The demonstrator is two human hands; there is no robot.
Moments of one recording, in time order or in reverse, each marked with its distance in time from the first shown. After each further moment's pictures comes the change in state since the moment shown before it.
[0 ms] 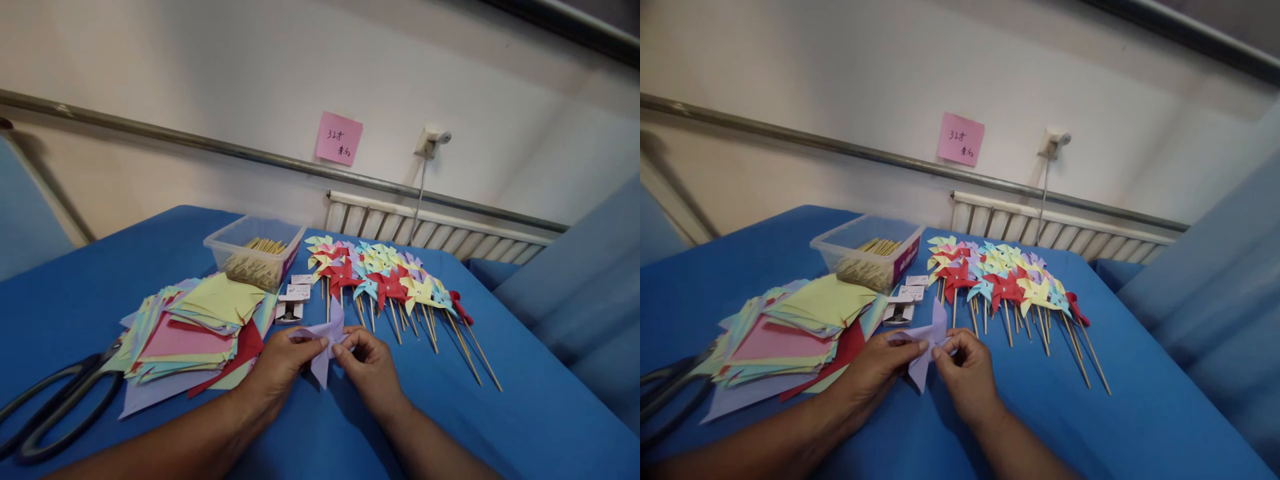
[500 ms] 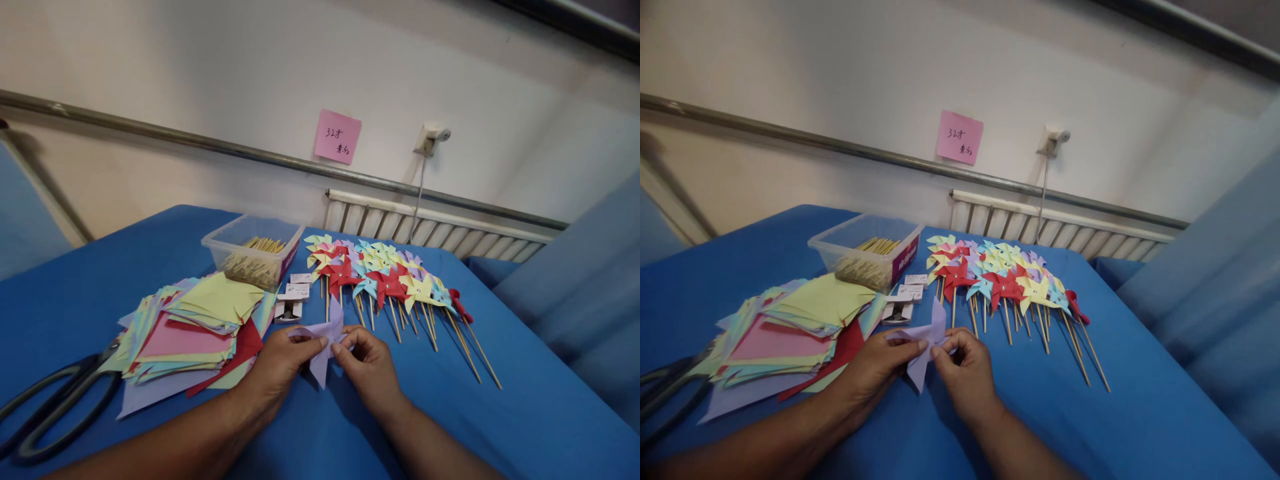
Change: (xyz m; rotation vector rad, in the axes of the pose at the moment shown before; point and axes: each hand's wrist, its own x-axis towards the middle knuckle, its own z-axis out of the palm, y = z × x) left_hand -0.001 0.003 0.002 0.002 -0.007 -0.010; right_hand 0.000 0.003 0.002 0.040 0.004 0.015
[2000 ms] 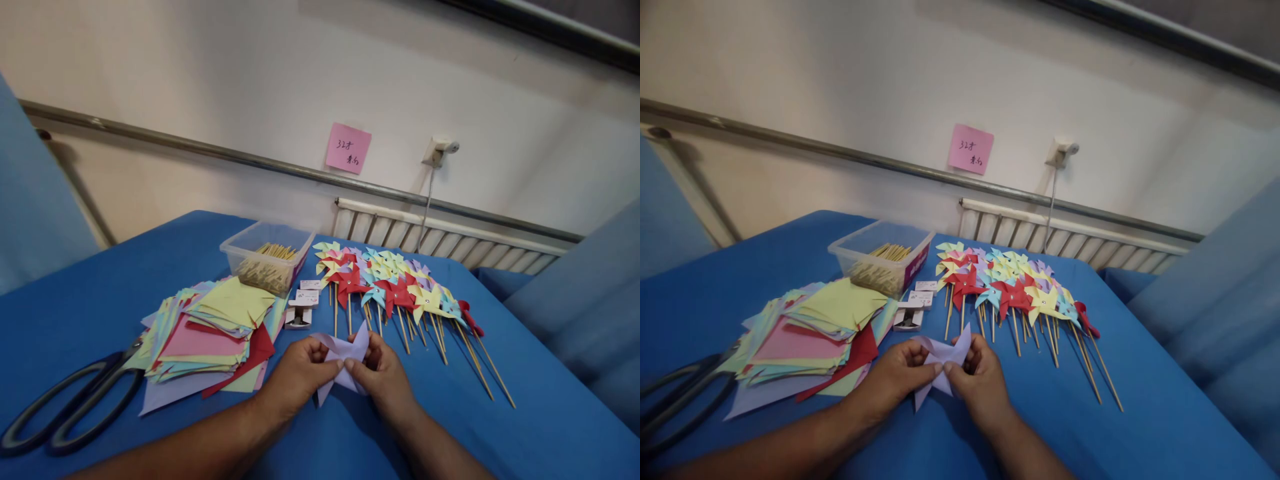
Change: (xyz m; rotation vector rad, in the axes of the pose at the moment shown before) left_hand -0.010 0.003 0.009 0.071 -0.055 0.027; right_hand -0.002 0.001 -0.005 0.275 -0.103 0.227
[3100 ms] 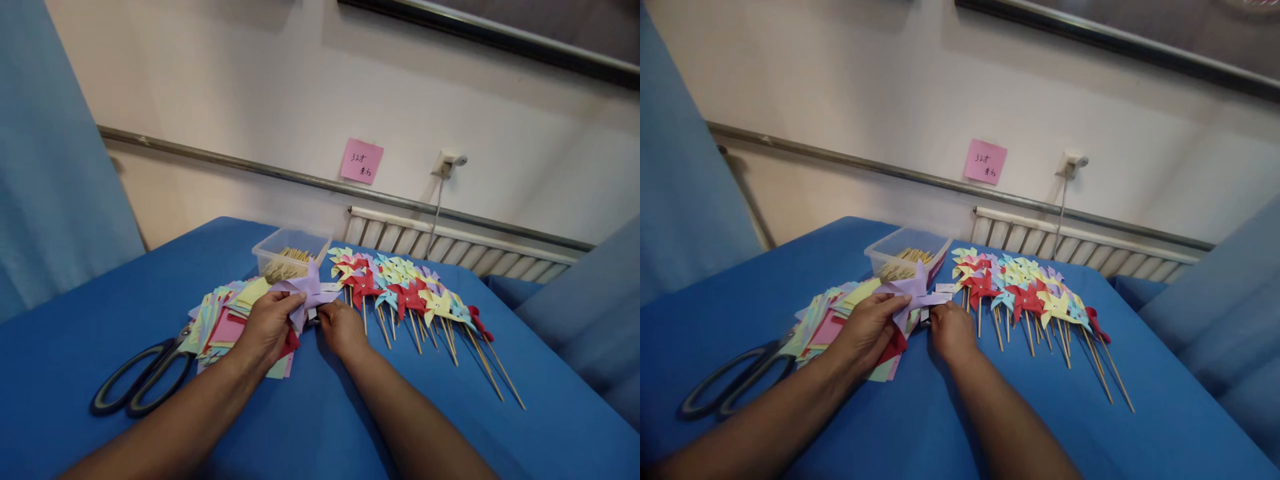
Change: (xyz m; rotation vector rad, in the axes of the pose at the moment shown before) left_hand 0.001 0.062 -0.055 -0.280 0.351 0.276; right_hand 0.073 0.005 0.072 -1.357 -0.120 -0.427
